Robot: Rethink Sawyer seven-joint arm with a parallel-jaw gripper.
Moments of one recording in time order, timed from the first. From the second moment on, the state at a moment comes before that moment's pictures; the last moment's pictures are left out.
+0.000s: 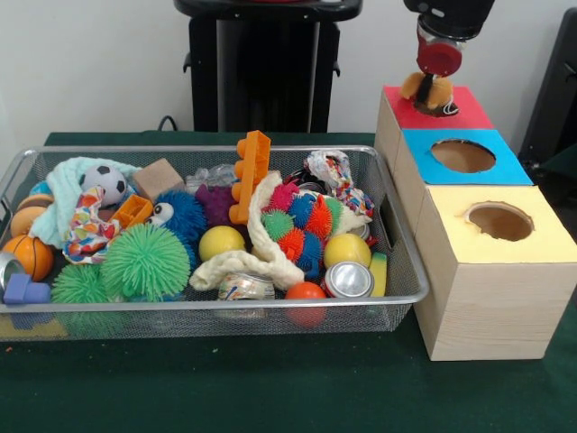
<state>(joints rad) -0.28 -0.79 0.61 2.00 -0.56 0.81 1.13</state>
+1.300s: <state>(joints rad) -0.26 -0.79 0.55 2.01 -0.52 0.74 1.13</state>
